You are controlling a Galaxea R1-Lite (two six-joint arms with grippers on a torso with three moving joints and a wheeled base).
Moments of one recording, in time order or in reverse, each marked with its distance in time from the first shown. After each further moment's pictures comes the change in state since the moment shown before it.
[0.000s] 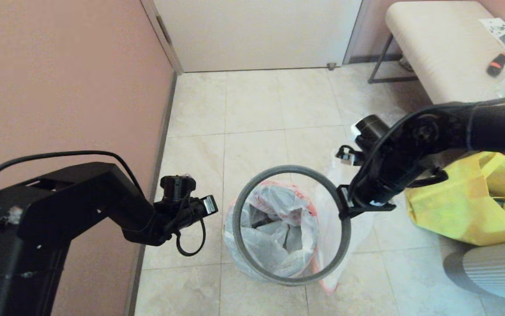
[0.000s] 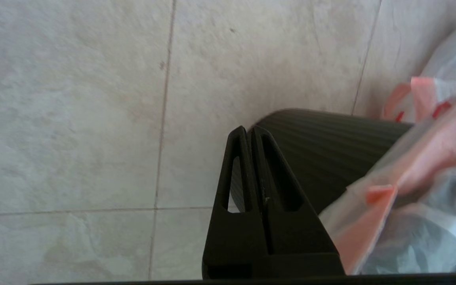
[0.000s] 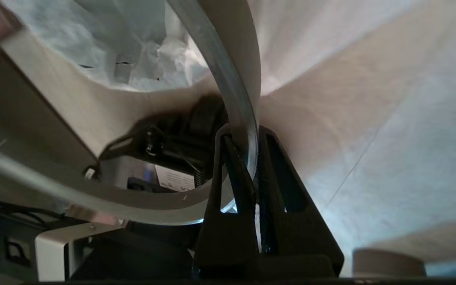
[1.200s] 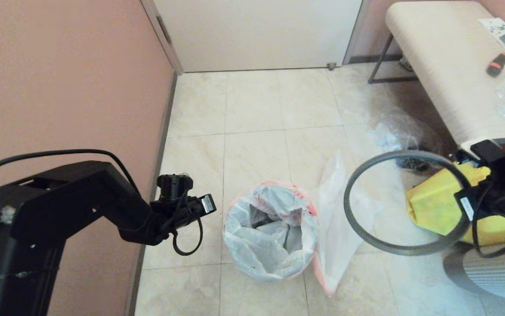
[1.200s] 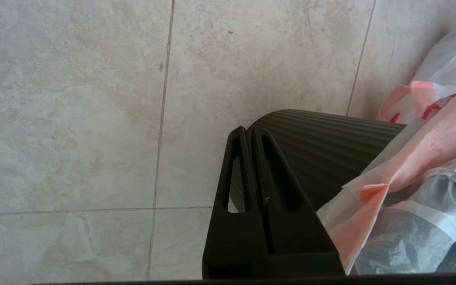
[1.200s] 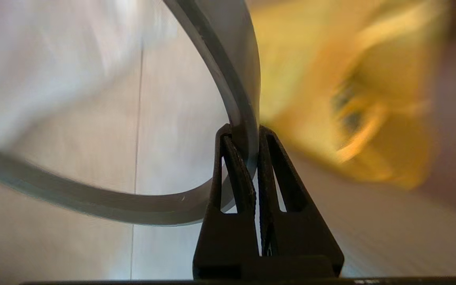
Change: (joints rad) left arm 0.005 -0.017 0.016 0.000 -0.029 -0.003; right arm -0.393 -0.582 1.008 -1.094 -0.461 -0.637
